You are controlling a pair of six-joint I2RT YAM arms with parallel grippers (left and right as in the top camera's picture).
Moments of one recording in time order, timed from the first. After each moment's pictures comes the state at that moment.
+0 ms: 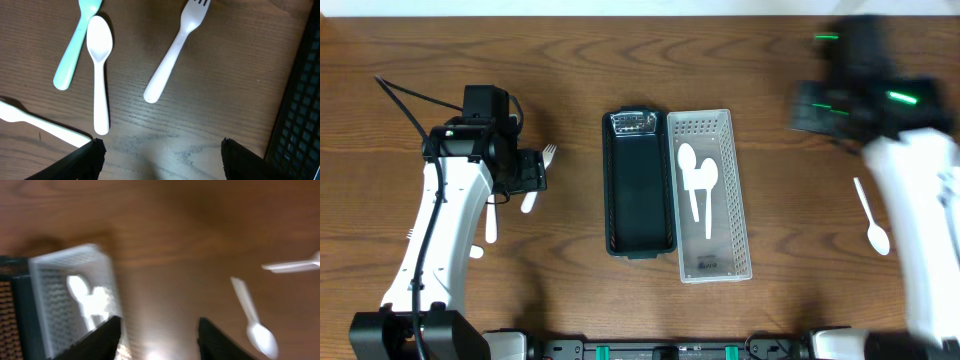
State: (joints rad) left arm 0.00 1.49 1.22 -1.09 -0.03 -0.15; right arm 0.05 1.49 1.71 -1.28 0.10 0.30
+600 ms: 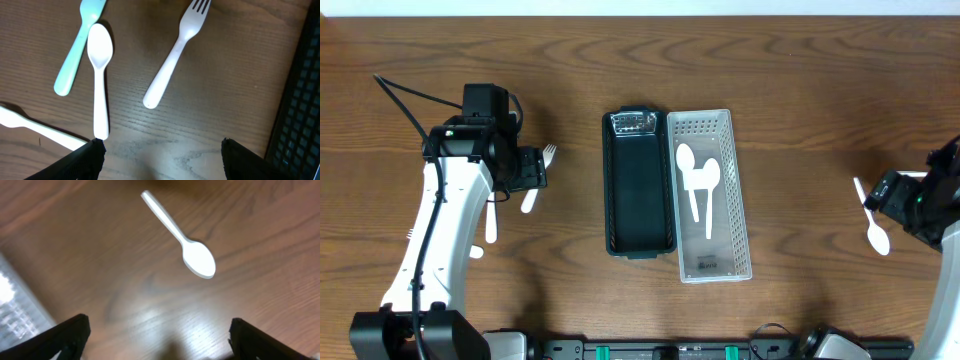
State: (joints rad) left arm 0.00 1.49 1.22 -1.06 -0.03 -0.15; right arm -0.51 1.26 1.16 -1.16 -0.04 0.10
